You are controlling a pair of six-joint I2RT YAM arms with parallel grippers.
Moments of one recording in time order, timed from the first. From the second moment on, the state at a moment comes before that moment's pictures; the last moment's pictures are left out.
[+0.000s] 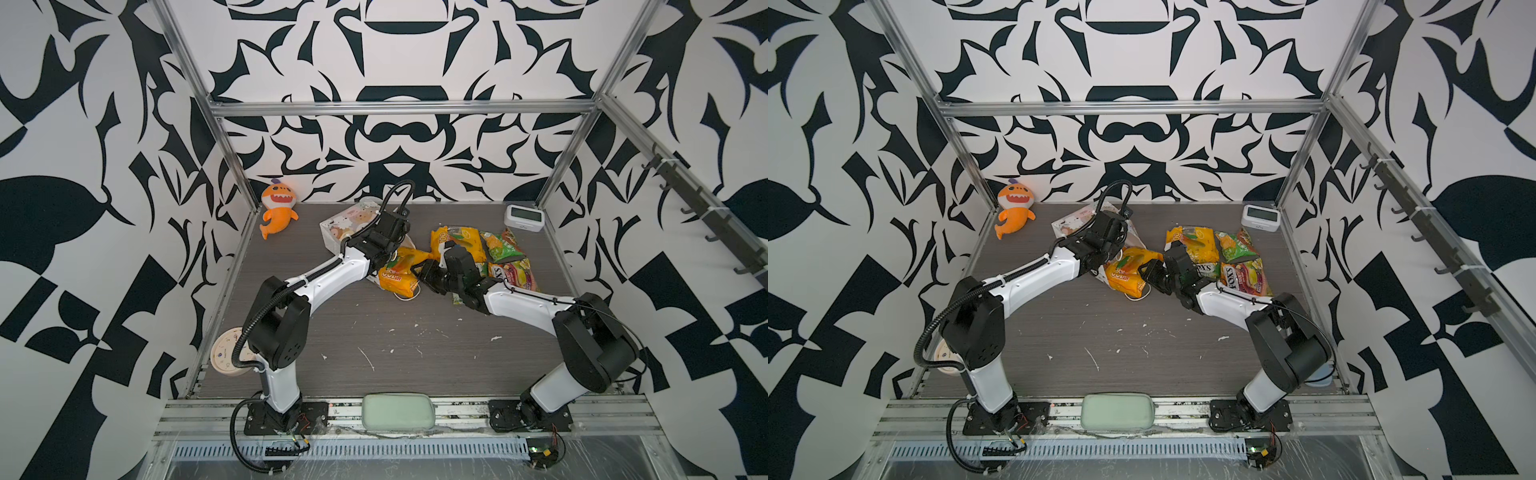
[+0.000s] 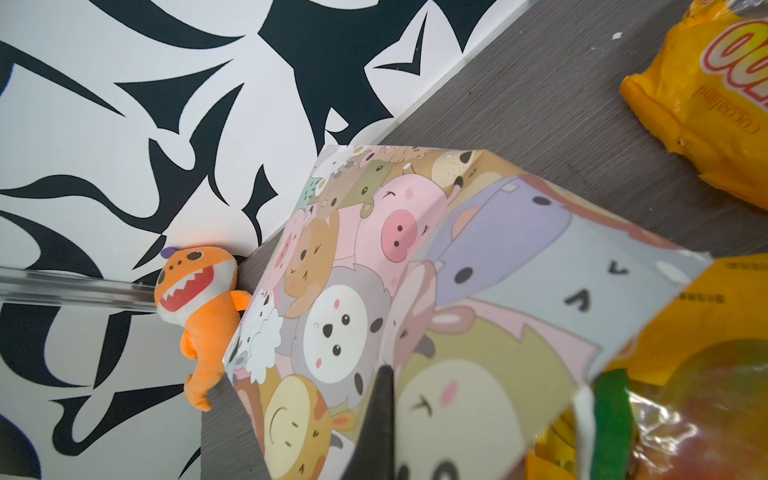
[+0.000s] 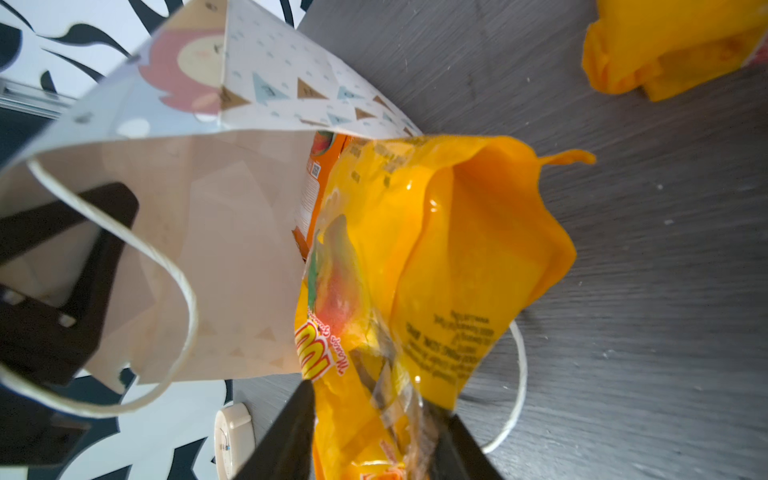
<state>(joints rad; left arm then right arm) -0.68 1.81 1.45 -0.33 -0.55 0.26 0.54 1.58 0.84 0.17 -0.22 1.05</state>
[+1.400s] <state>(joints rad) -0.68 1.81 1.45 -0.35 -0.57 0.27 0.58 1.94 0.83 0.67 -0.25 1.16</state>
